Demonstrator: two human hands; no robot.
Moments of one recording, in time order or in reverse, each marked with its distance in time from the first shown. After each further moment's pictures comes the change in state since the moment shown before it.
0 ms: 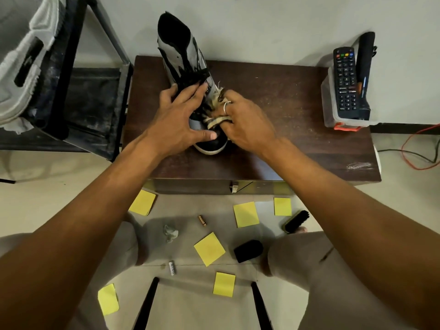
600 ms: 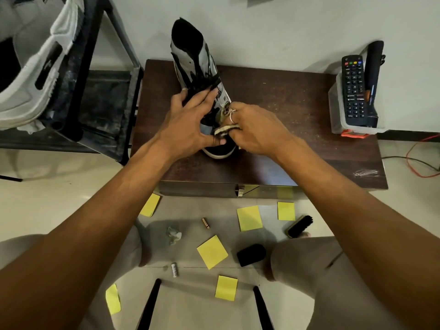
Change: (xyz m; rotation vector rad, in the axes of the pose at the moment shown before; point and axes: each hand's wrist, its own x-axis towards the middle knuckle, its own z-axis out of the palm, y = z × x) left_hand 0.001 0.001 -0.001 0.026 -0.010 -0.004; right_hand 0.005 -0.007 -0.014 -0.111 -0.178 0.000
